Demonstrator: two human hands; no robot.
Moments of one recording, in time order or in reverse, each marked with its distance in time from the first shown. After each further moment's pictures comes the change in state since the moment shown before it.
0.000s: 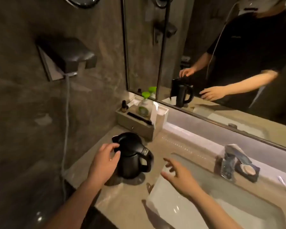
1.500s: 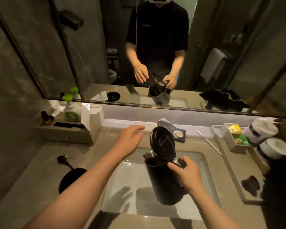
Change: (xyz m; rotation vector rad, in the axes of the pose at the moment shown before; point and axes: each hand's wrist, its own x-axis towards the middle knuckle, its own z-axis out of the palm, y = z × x) left_hand -0.005 0.204 0.179 -0.096 -0.681 0.449; right_hand -0.138 0.116 -0.065 0.491 0.771 0.438
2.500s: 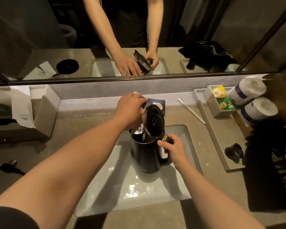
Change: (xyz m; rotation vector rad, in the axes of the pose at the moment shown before) left_hand 0.156 -0.020 0.140 0.664 -0.126 0.401; right_hand 0.080 0.093 -0.009 0.284 -0.016 0.259
